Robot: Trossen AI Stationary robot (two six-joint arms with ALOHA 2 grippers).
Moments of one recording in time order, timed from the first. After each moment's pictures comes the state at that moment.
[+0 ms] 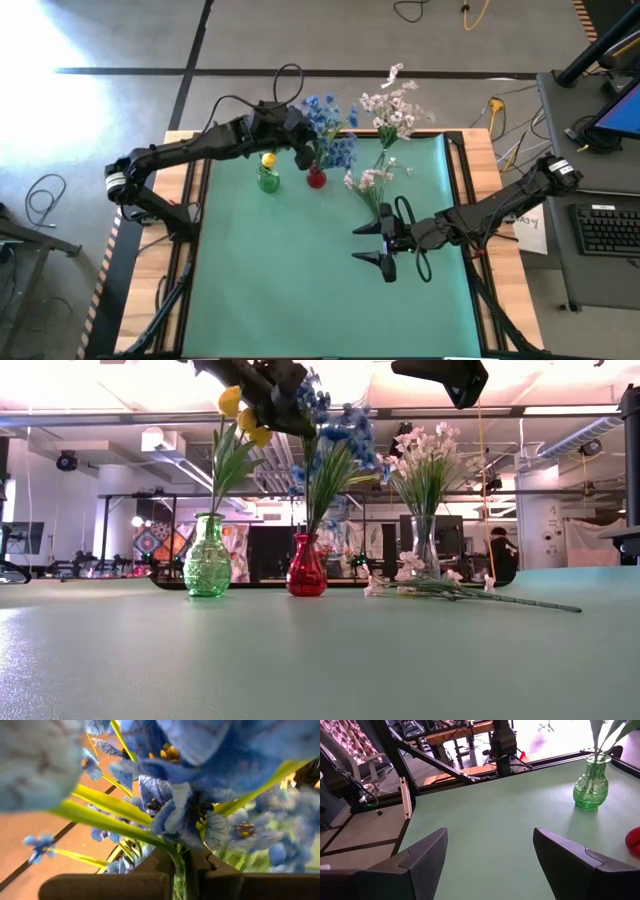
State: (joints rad) left arm 0.40 1.48 1.33 -0.30 -0.11 0.00; right arm 0.39 1.25 0.80 0.16 0.37 0.34
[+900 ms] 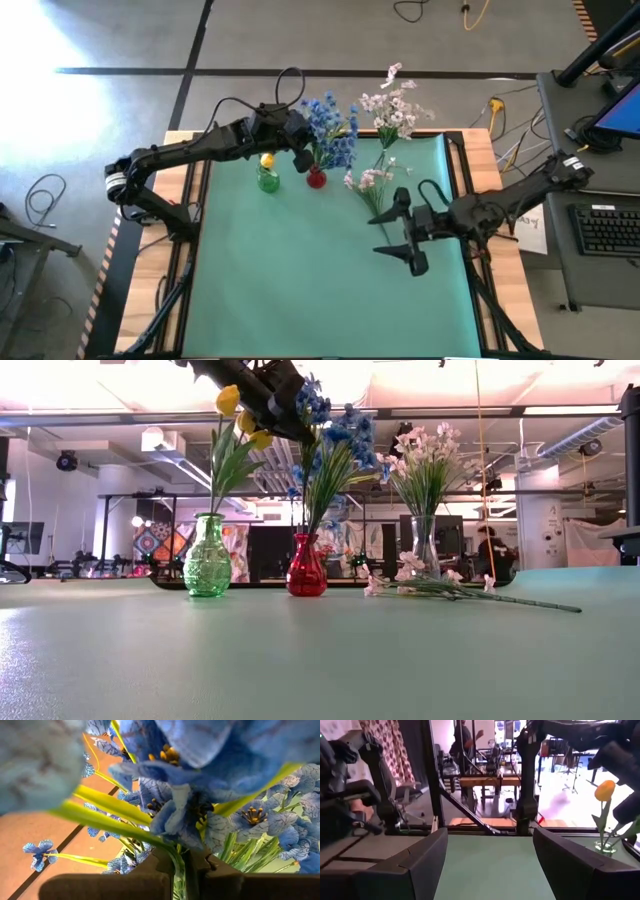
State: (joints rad) left arm 0.40 1.48 1.30 -0.28 -0.11 0.09; right arm 0.40 1.05 0.86 0.18 0.26 0.06
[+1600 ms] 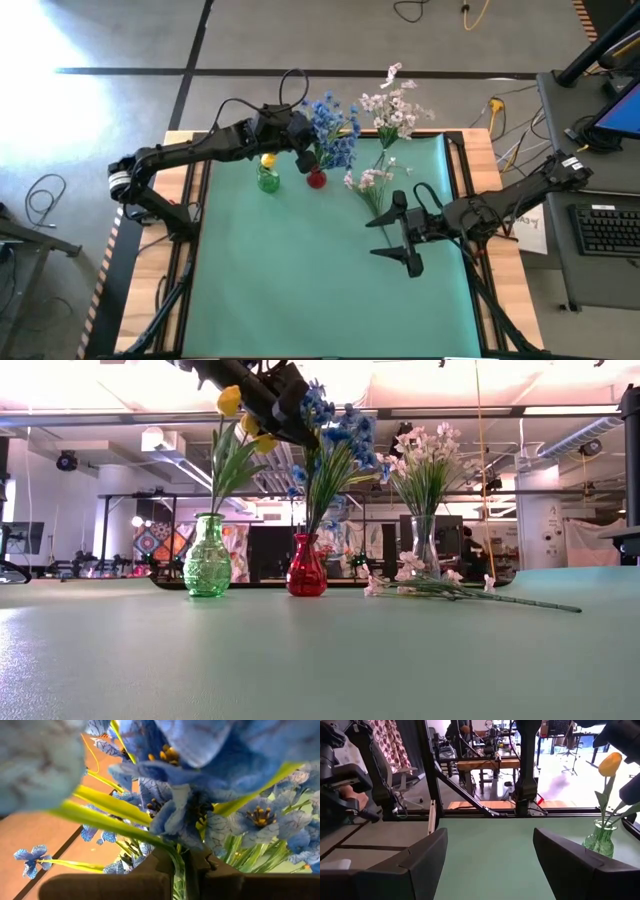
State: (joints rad) left arm 0.40 1.50 1.29 -0.25 -0.11 0.12; right arm 0.40 1.07 0.86 0.10 0.26 0.11
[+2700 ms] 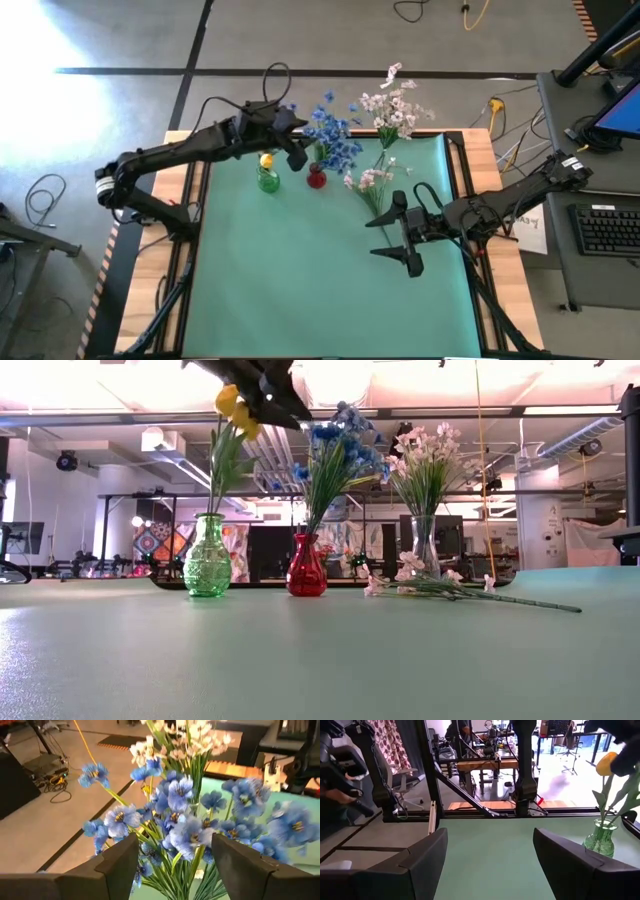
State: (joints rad) left arm 0.38 1.40 1.29 -0.29 -0.11 0.06; right arm 0.40 1.07 0.86 0.10 0.26 0.12
